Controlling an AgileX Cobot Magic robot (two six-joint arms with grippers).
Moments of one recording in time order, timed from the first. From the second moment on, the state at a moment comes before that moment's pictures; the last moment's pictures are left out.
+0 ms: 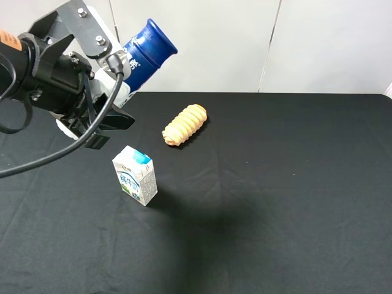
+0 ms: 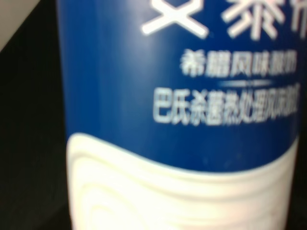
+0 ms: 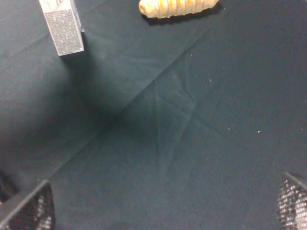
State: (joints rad) left arm -0.59 1.22 -0.79 -0.25 0.34 0.70; right arm 0.75 0.11 -0.51 -0.02 1.05 0.04
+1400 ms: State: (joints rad) left arm -0.49 1.22 -0.83 -0.32 0.45 0.51; right arm 0.25 0.00 -0.50 0.01 1.05 0.04
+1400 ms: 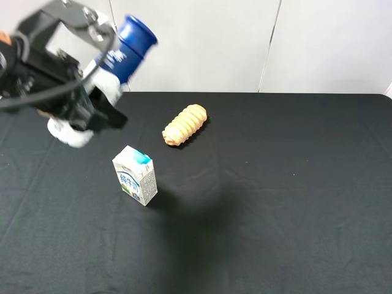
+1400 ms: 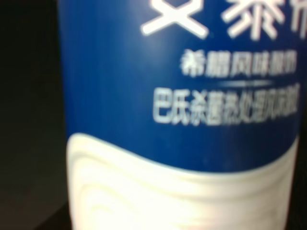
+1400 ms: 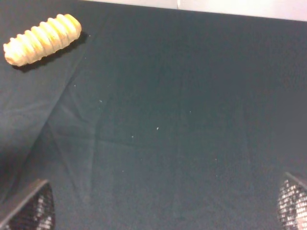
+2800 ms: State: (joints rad) left arm -0.01 1.53 -0.91 -0.32 0.48 0.41; right arm 0.10 -0.01 -0.50 0.02 1.05 0.04
